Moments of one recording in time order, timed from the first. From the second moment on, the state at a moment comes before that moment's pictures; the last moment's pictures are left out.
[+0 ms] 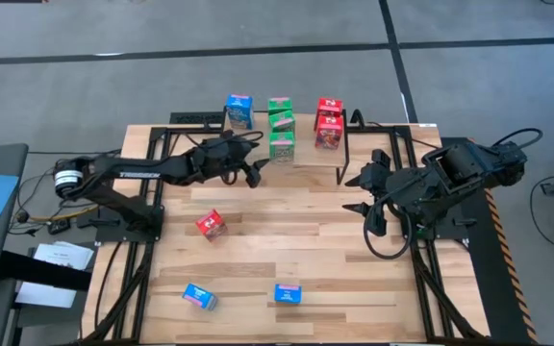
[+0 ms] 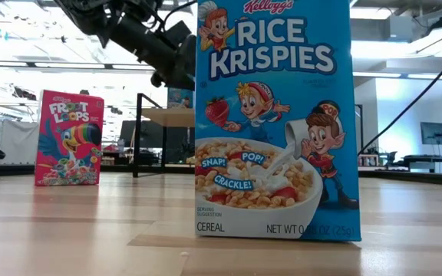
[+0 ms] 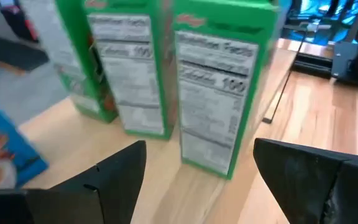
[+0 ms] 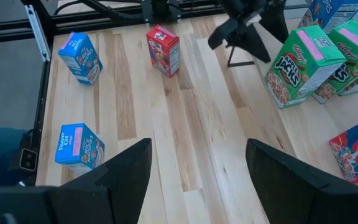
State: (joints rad) left arm 0.30 1.37 0.79 0.30 -0.29 -0.06; right arm 0.38 1.28 1.73 -1.21 0.42 0.41
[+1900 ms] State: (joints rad) left arm -0.07 0.84 0.98 -0.66 -0.26 -0.53; right arm 0.46 1.44 1.73 -1.18 0.29 0.41
